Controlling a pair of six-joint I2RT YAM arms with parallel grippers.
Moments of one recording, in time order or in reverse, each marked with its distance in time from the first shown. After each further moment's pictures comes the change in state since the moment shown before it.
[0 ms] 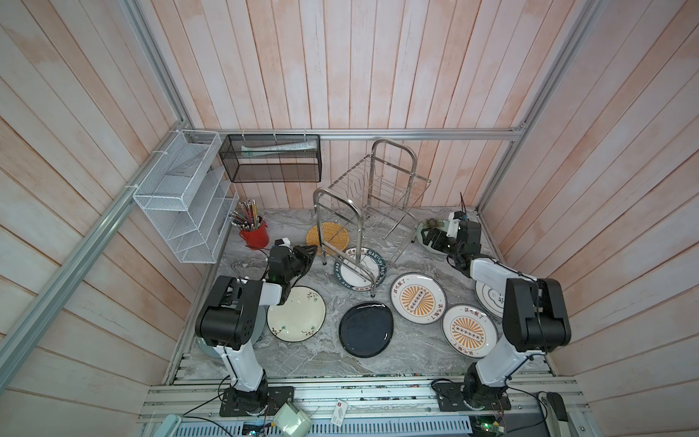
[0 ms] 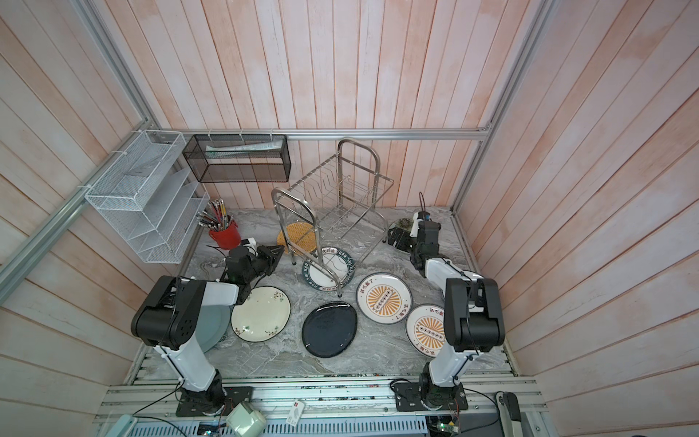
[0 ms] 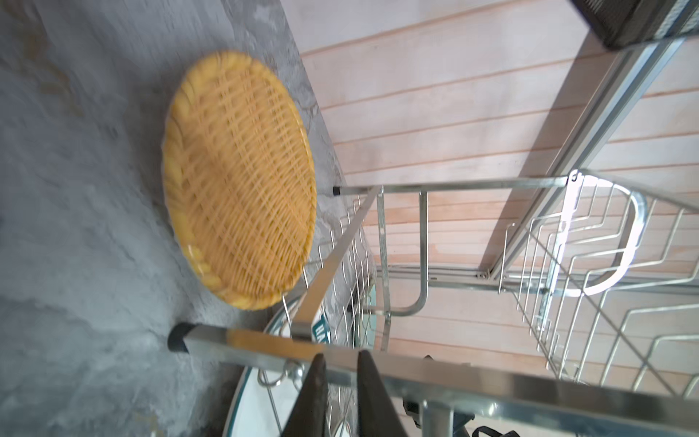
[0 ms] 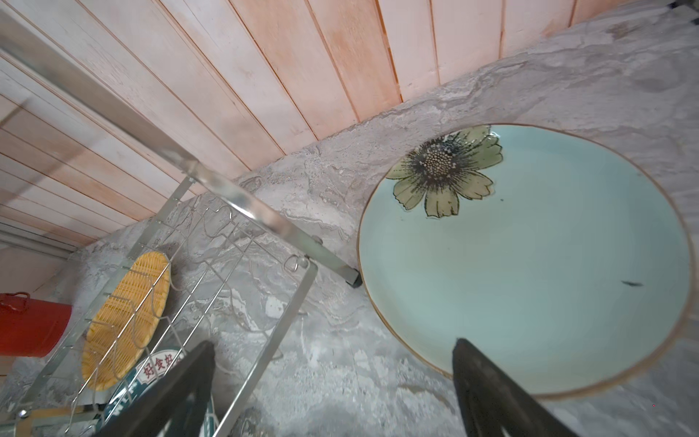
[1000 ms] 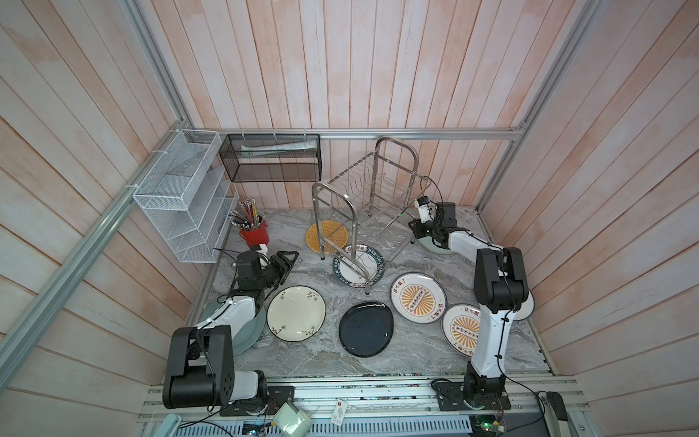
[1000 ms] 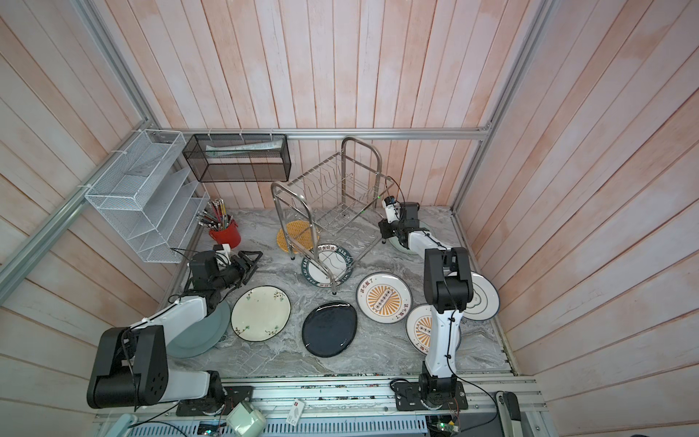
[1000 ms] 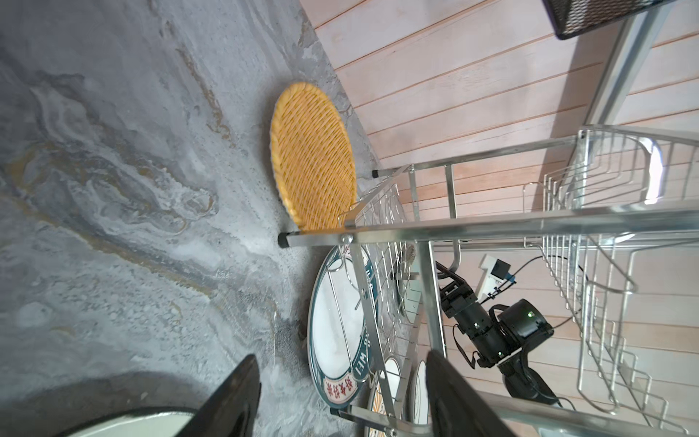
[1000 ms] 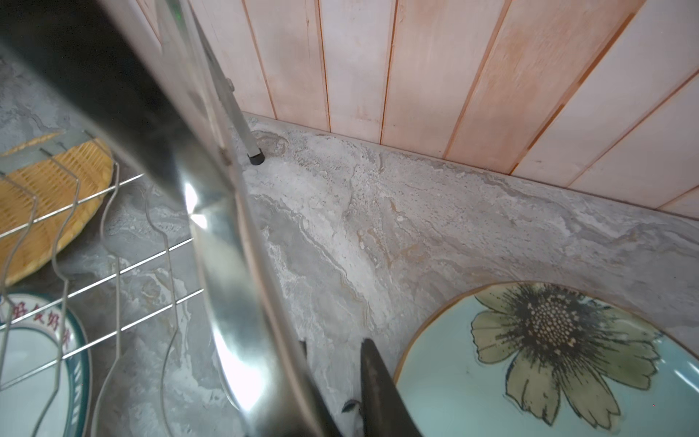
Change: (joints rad) left arm 0.196 -0.419 -0.117 -0.537 0.174 0.334; right arm 0.066 0.335 0.404 -0.169 -0.079 -0.494
